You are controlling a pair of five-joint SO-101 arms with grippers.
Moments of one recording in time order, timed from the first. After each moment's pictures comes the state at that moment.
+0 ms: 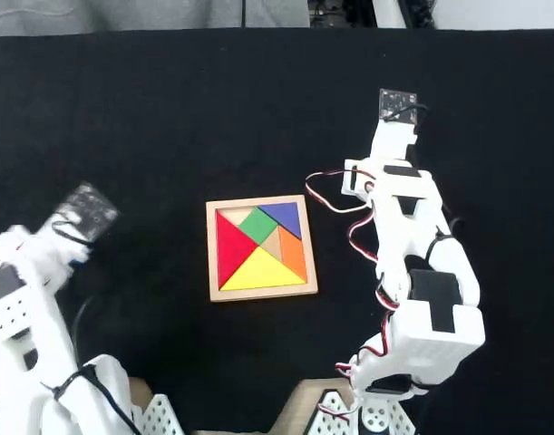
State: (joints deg) left arm -35.4 -45.6 57.4 58.8 -76.5; right arm 6.0 10.5 28.8 30.5 -3.1
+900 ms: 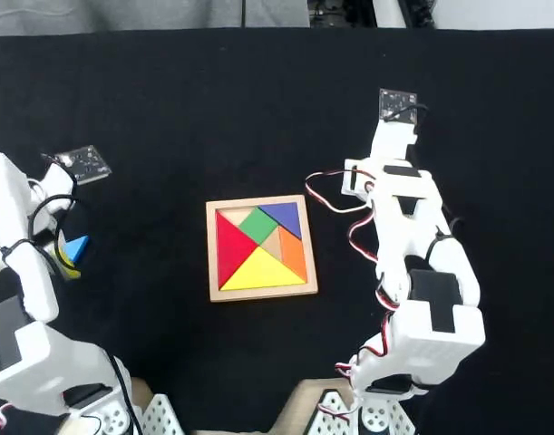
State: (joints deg) left arm -34.5 5.4 13.7 75.9 -85.1; right arm 6.0 10.5 28.8 30.5 -3.1
